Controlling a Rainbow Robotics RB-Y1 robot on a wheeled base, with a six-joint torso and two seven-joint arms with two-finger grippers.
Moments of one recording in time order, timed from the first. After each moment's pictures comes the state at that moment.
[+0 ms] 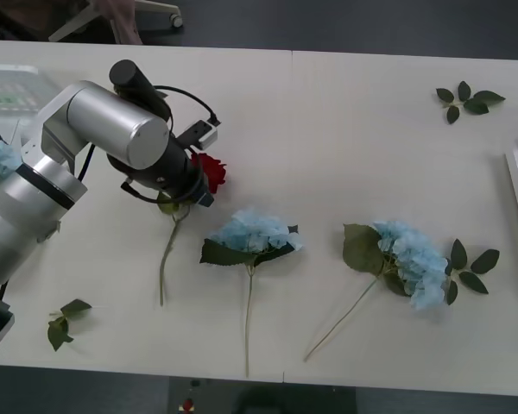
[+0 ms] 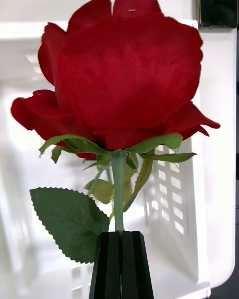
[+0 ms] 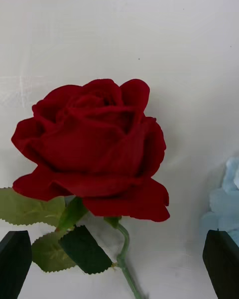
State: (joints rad) right arm -0.52 -1.00 -0.52 -1.15 -0.60 1.51 1.96; left arm -0.76 0.51 -0.50 -1.39 0.71 1.33 -1.68
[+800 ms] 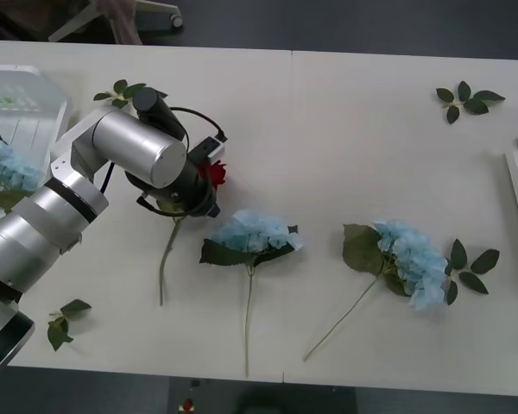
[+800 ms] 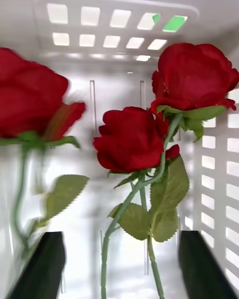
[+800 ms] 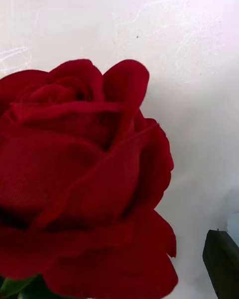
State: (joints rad) right arm -0.37 -0.92 -0.38 -1.15 -0.70 1.22 1.96; left arm -0.76 0.45 -0.54 -1.26 0.65 1.24 -1.68
